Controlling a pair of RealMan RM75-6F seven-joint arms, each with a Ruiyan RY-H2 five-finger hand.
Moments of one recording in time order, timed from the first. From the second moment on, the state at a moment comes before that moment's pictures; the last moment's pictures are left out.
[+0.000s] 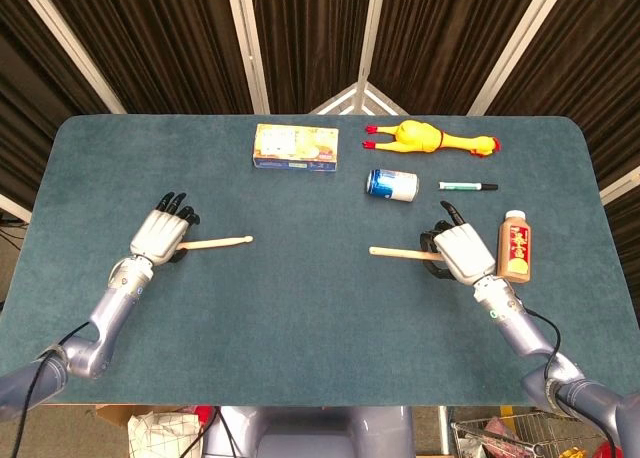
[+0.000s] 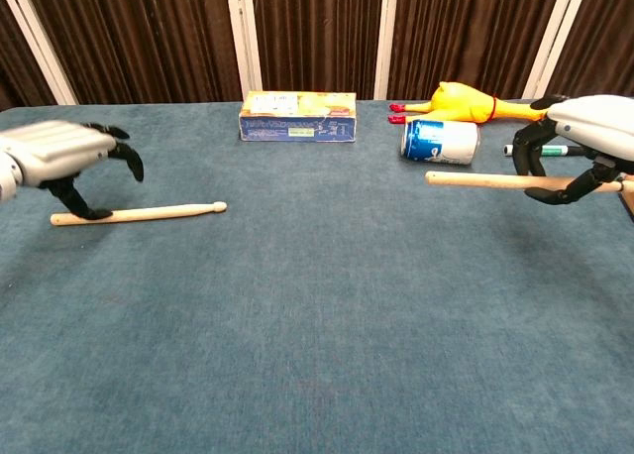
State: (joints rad) left arm -0.69 -1.60 -0.14 -0.99 1.32 0.89 0.22; right arm 0.64 -1.55 0.04 -0.95 -1.58 1.16 0.24
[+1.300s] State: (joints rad) left arm -0.55 -1.01 -0.25 -1.59 1.20 1.10 0.20; right arm 0.84 -1.88 0.09 -0.57 -1.52 0.91 0.28
